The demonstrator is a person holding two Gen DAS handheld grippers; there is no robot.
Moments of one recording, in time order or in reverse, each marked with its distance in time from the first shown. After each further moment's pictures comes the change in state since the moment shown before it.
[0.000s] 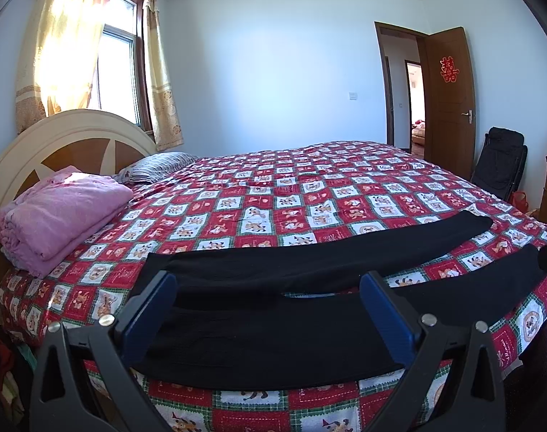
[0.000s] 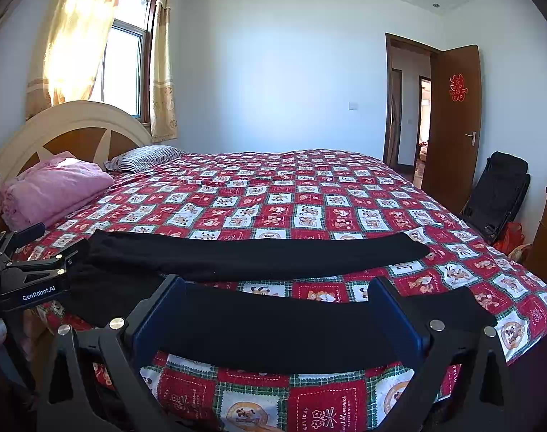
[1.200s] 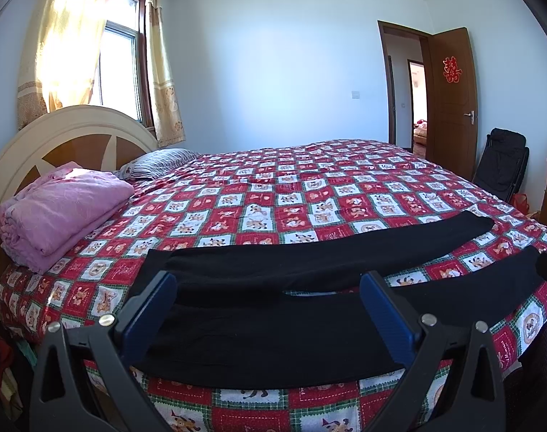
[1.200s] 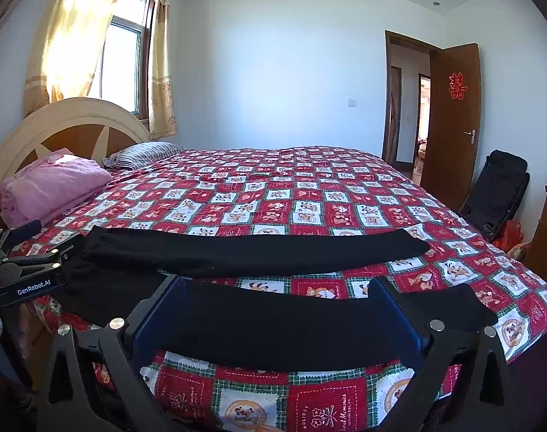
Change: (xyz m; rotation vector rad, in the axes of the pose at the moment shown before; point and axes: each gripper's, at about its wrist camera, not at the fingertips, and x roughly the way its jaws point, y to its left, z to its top) left arm 0.001 0.003 -0.002 -0.013 0.008 0.003; right arm 0.004 0.001 -0.003 -0.003 0.012 -0.005
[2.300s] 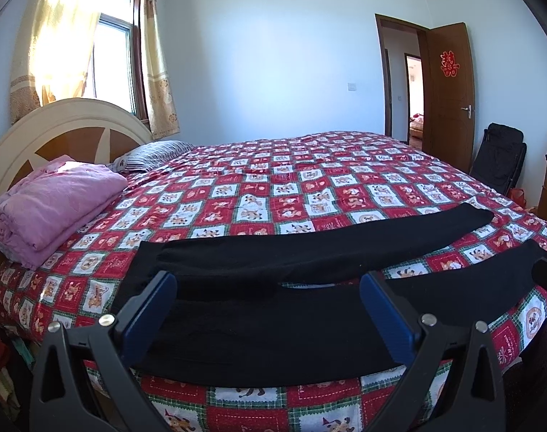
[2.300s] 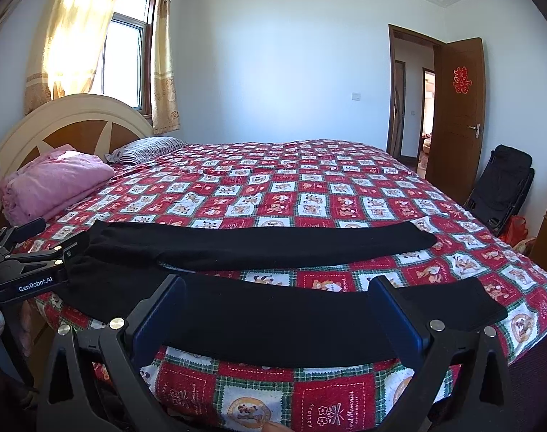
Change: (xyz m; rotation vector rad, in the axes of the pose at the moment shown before) left arm 0.018 -0.004 -0.012 0.000 0.040 -0.023; right arm 0.015 0.000 -0.011 0.011 0.031 0.035
